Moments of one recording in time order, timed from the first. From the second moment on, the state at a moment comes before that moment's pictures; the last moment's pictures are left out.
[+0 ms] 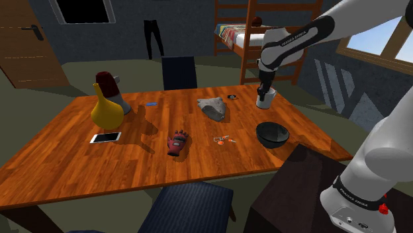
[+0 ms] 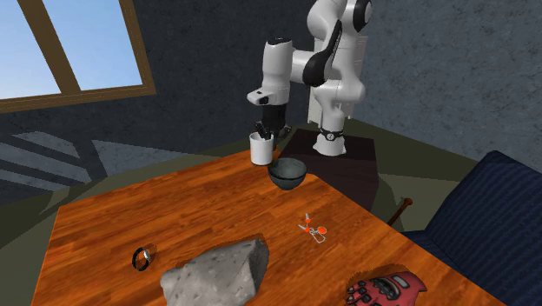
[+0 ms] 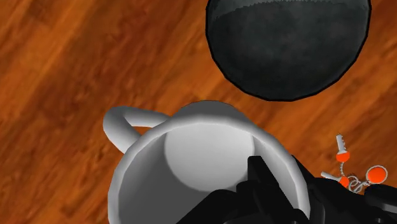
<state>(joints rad) -0.06 -0.06 -0.26 -2.26 -0.10 2.22 -0.36</state>
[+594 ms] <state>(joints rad) -0.07 -0.45 -0.21 -2.60 -0.18 2.16 -0.26</state>
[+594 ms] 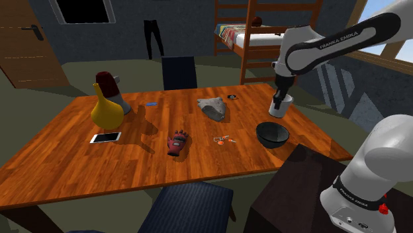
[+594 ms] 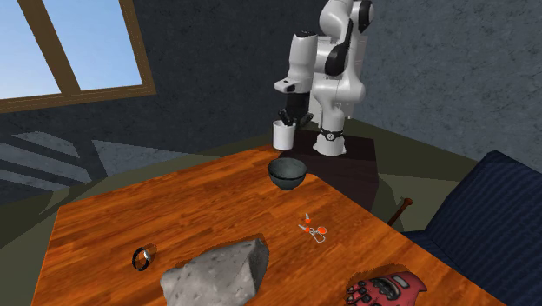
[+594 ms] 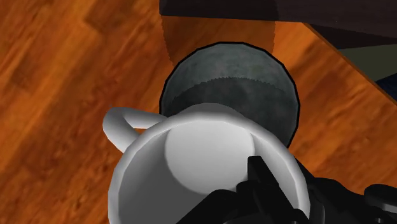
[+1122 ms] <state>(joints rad) -0.08 -0.46 -0.21 -2.71 -0.20 2.26 -0.23</state>
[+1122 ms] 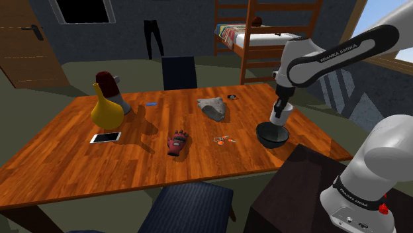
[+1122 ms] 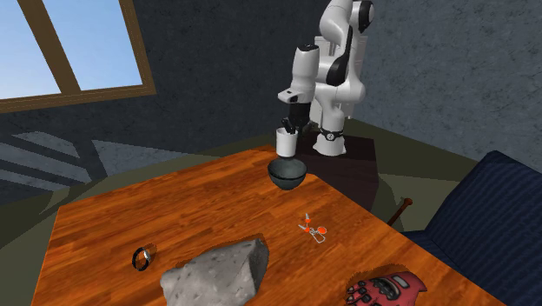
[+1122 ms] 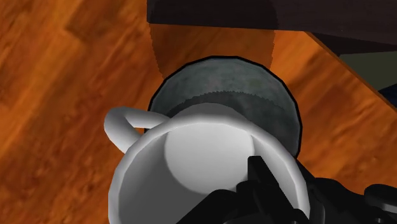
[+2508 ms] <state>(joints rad) -0.08 -0.33 -0.23 -2.77 -0.21 2.45 -0.23</state>
